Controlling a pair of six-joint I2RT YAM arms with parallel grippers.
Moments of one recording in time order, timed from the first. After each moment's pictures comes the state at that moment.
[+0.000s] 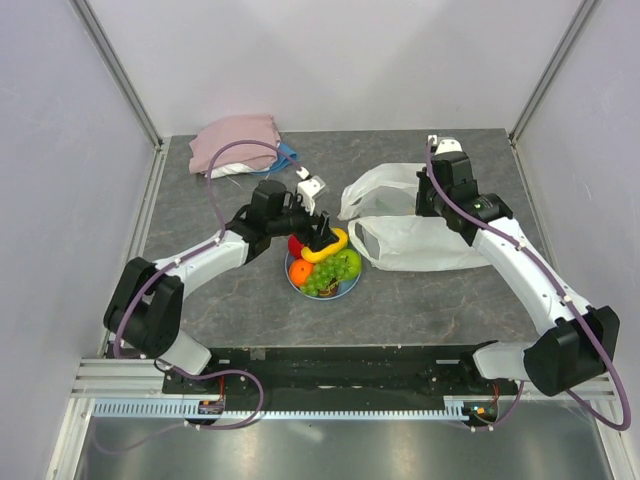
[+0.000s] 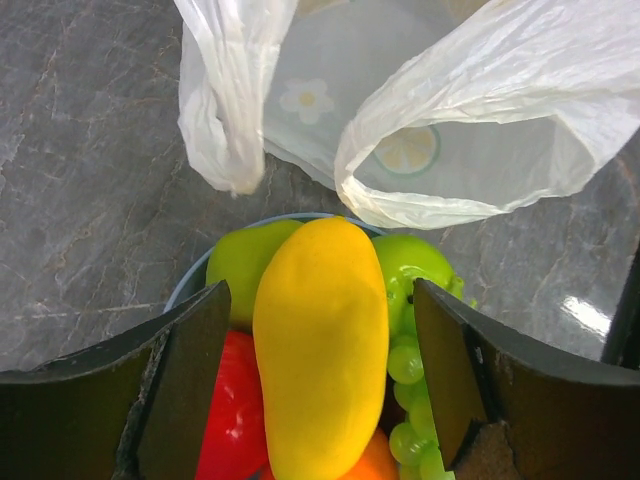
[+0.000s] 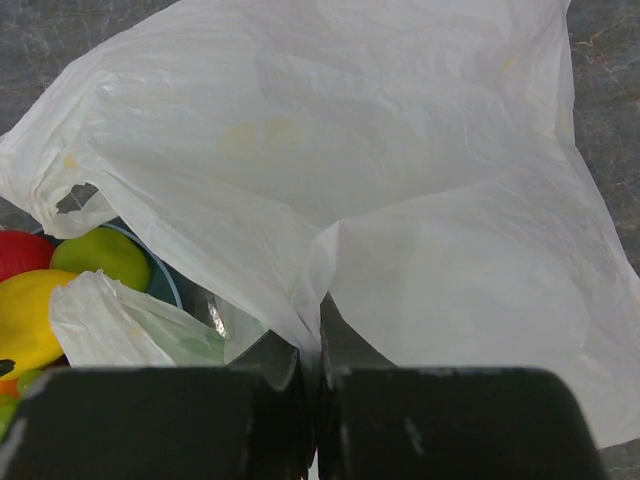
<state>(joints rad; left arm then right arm) -0.52 1.52 0.93 0.11 0.51 0.04 0.35 1.31 1.21 -0.56 0.19 0.26</state>
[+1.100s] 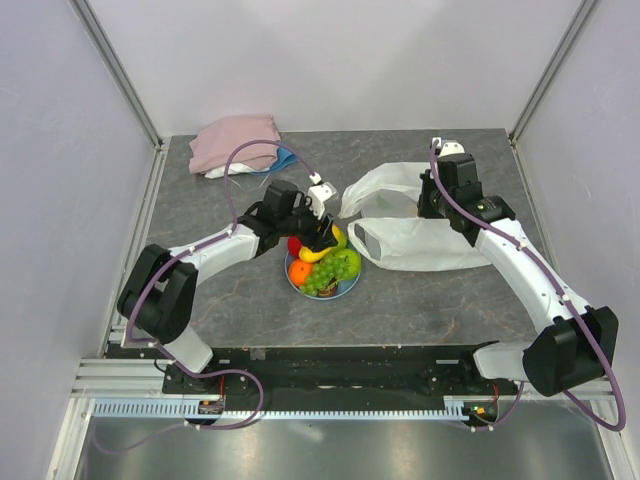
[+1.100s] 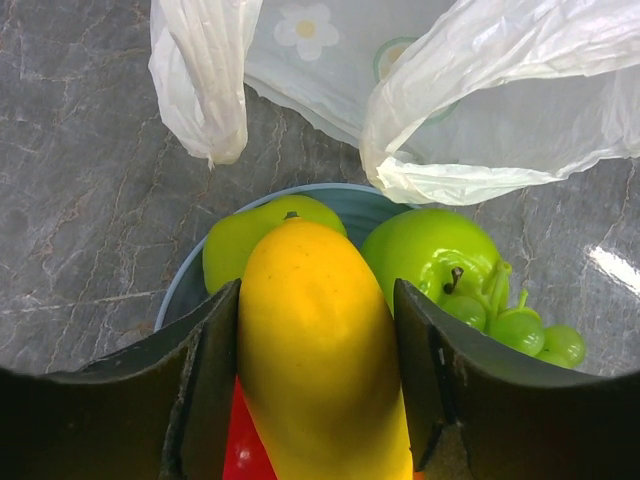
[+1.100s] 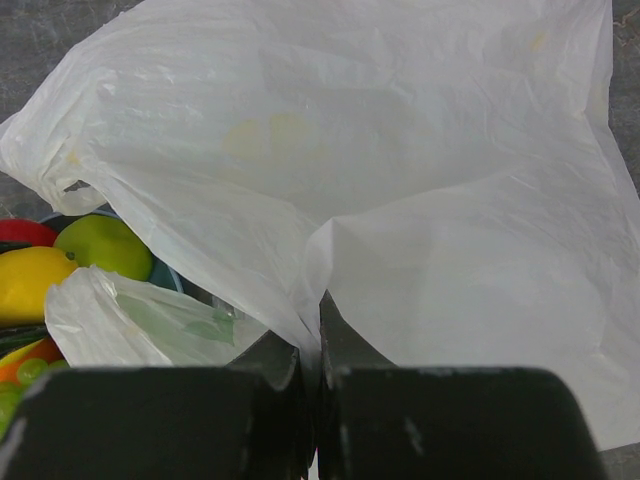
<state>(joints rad) -0.55 1.63 1.00 0.01 0.47 0.15 0.30 1.31 1.17 -0.53 0.10 0.26</state>
